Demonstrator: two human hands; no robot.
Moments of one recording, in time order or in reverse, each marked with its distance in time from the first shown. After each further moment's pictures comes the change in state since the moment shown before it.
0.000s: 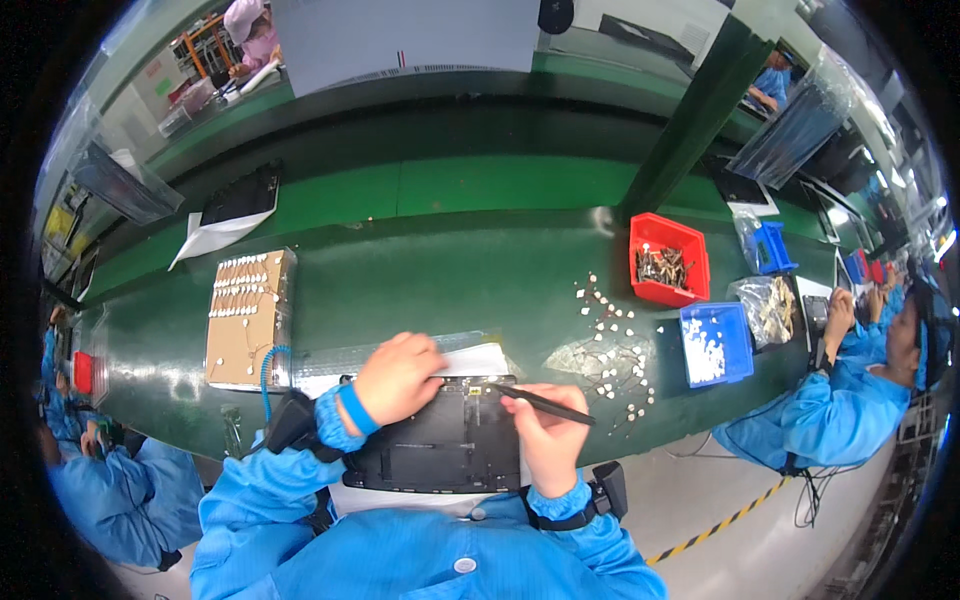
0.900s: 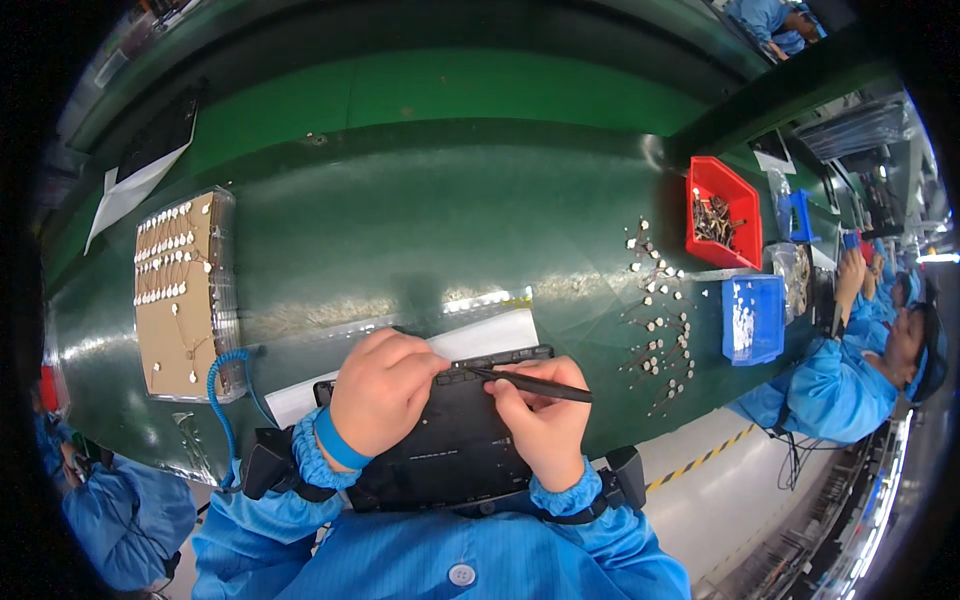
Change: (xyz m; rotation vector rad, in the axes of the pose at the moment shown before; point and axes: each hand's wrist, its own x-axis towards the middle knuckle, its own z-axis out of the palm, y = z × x) left_hand -0.028 -0.019 0.020 -0.298 0.242 -0.085; right_hand 0.002 0.030 0.038 -0.249 0.006 0.318
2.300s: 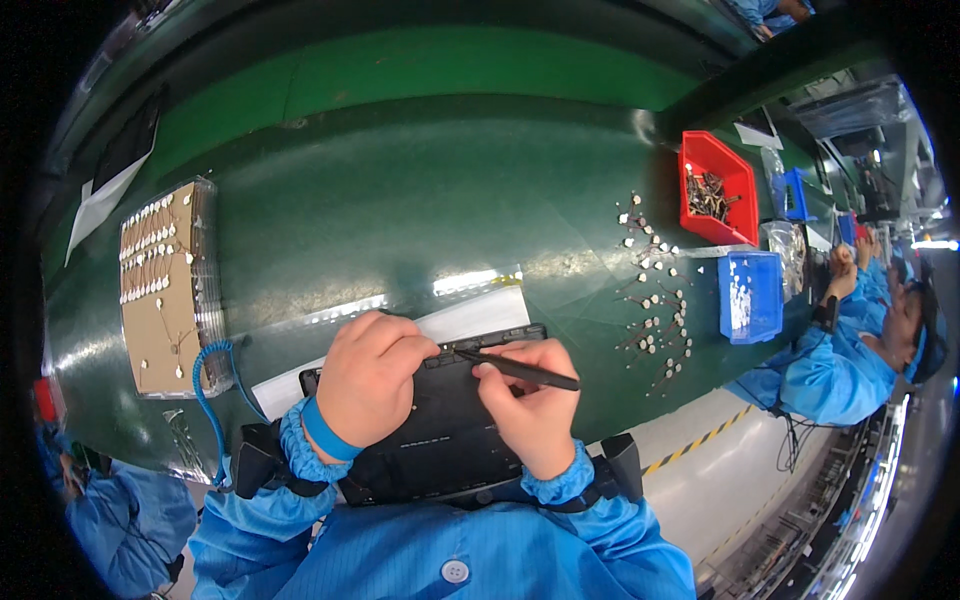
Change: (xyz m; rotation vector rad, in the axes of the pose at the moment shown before) left_hand 0.000 0.006 -0.001 0.064 -0.015 0.014; right_hand -0.004 0.009 0.001 -0.088 -0.024 -0.095
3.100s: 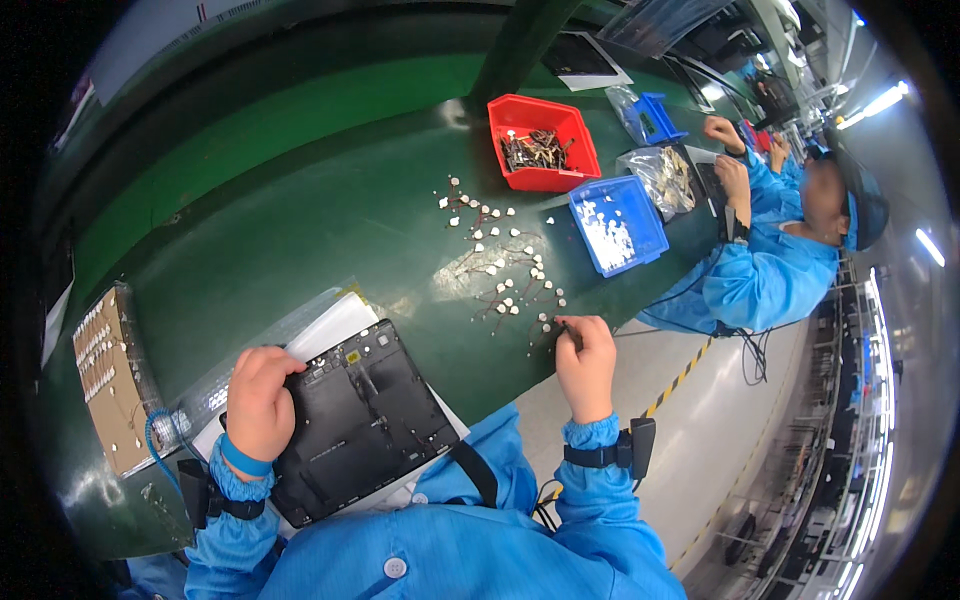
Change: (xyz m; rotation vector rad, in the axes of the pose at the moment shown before) left_hand 0.004 0.007 -0.007 0.005 -0.072 0.022; right_hand -0.008 0.007 -0.189 -0.885 0.463 -0.207
